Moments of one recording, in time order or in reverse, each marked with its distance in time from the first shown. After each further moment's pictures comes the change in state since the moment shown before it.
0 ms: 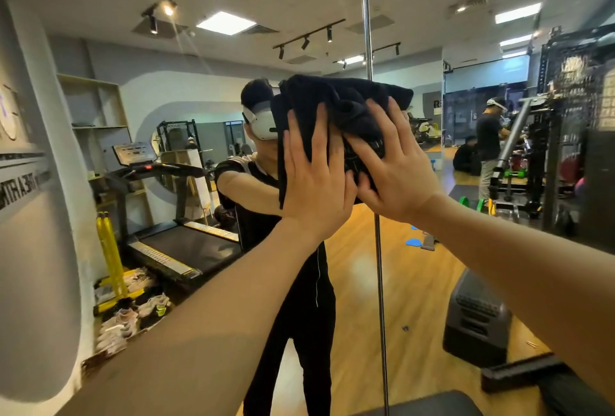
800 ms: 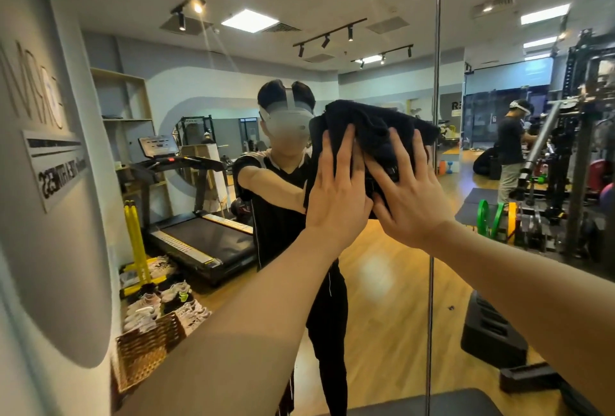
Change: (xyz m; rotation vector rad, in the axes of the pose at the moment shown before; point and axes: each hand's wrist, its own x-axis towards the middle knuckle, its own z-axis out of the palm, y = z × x) left_hand -0.056 -0.054 -0.044 -0.042 -0.145 -0.022; right_hand -0.010 -0.106 -0.002 -0.064 -0.251 0.135
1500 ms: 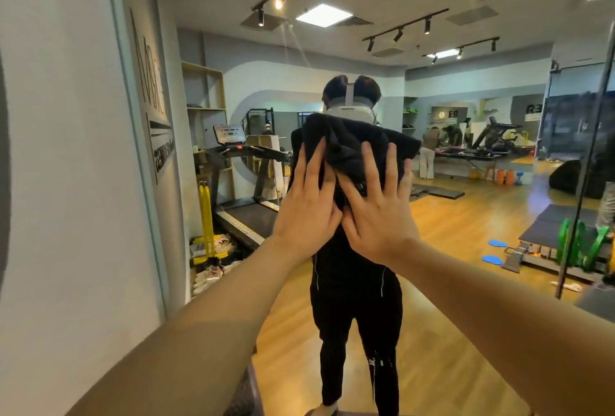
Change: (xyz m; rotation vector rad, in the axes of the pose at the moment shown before) left_hand -0.100 -0.189 -0.087 0.057 -0.038 -0.101; right_hand 0.055 -0.222 0.028 0.131 0.027 -0.100
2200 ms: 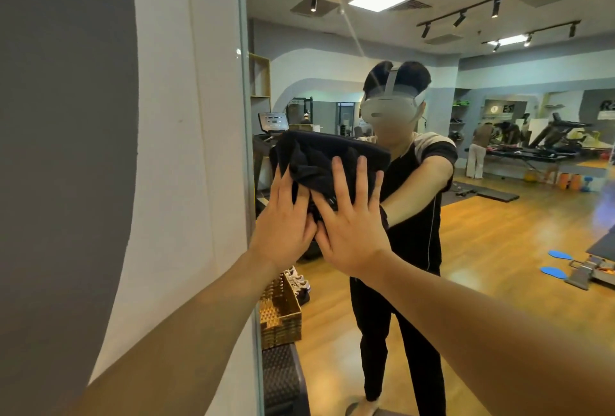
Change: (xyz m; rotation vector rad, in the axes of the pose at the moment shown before) left_hand -0.108 -0.188 -0.058 -0.004 -0.005 -0.155; right_hand 0.055 -0.213 0.063 0.127 -0.010 -0.120
